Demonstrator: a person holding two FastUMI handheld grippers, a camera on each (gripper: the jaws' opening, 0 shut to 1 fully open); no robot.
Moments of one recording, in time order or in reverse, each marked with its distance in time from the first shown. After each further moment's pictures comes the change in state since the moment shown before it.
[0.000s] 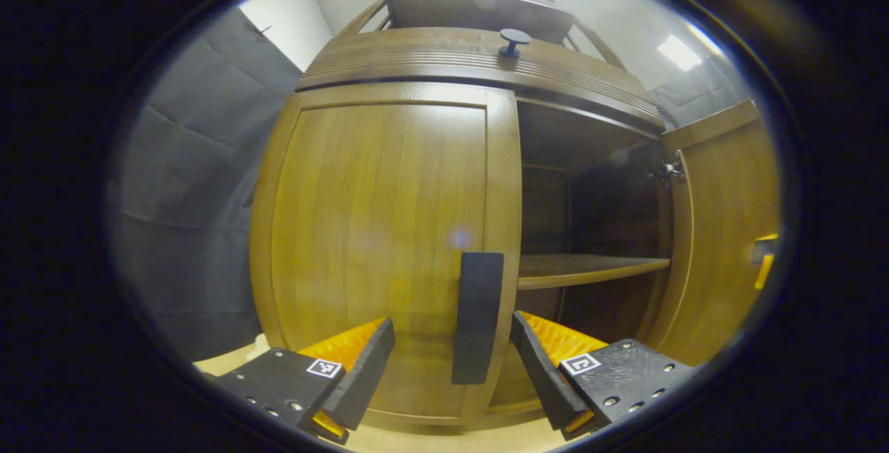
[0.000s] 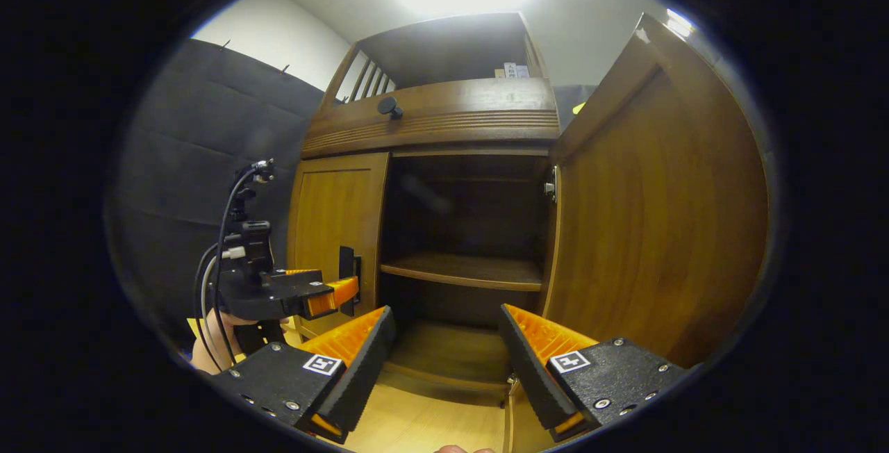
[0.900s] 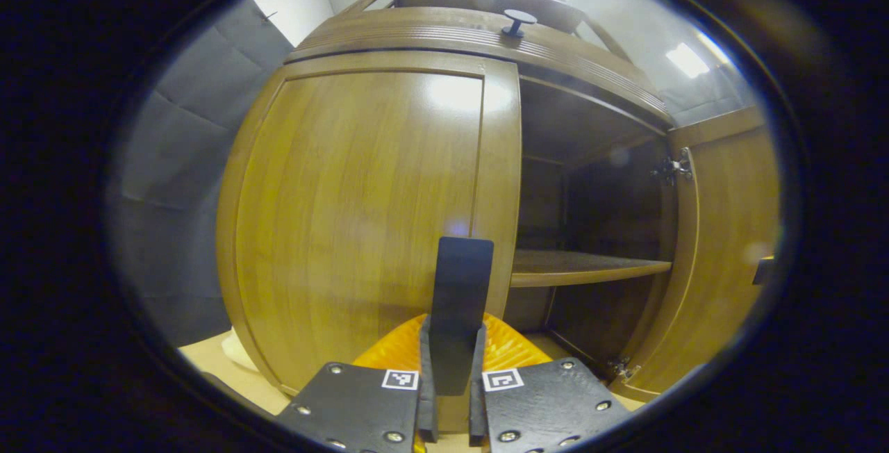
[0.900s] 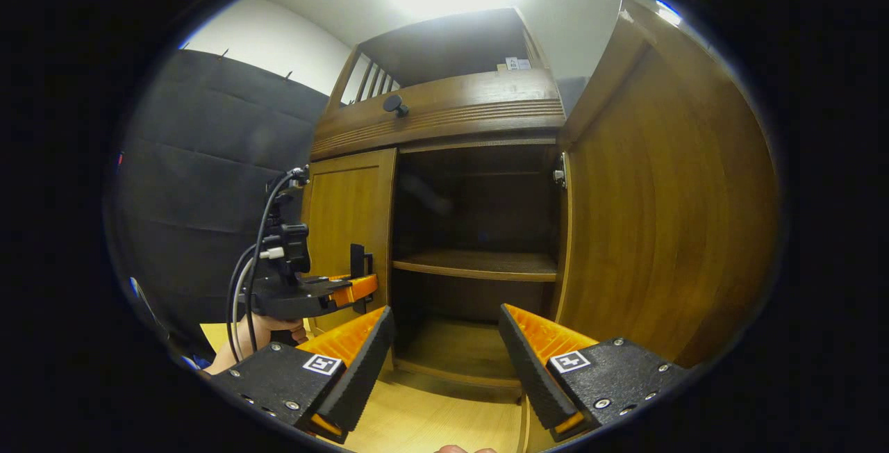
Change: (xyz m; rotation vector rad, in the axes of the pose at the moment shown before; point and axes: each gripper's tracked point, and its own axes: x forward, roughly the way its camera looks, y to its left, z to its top) left arm 0.013 -0.012 -0.008 -0.042 0.033 -0.039; right arm 0.001 0.009 -0.011 0.045 0.004 0.028
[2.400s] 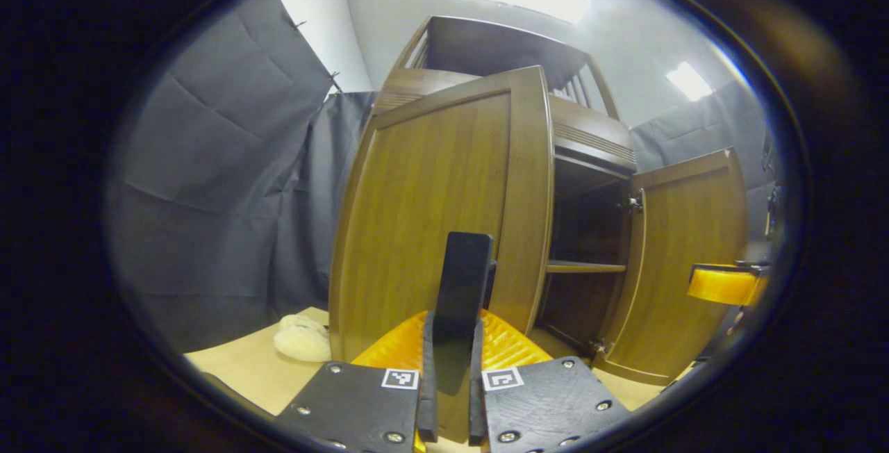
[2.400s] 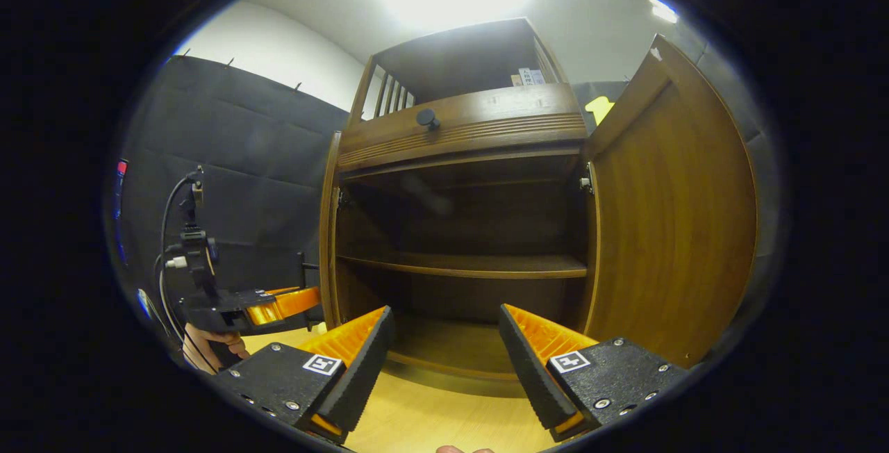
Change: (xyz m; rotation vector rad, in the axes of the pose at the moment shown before) left arm -0.019 0.007 0.017 -0.047 -0.079 0.006; right arm -0.017 0.056 0.002 0.031 -0.044 0.033
